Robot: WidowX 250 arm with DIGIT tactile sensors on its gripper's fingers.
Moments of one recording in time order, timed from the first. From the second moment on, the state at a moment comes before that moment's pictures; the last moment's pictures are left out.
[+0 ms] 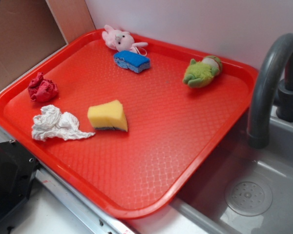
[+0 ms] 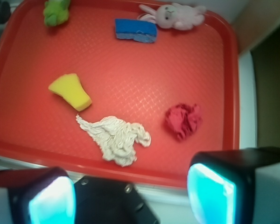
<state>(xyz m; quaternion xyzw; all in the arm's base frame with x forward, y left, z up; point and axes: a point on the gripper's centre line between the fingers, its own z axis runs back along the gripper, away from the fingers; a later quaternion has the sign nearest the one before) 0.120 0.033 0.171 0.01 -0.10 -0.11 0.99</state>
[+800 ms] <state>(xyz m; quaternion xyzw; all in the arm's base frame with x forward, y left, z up) 0.161 0.087 0.093 0.13 -0.10 -0.12 0.98</state>
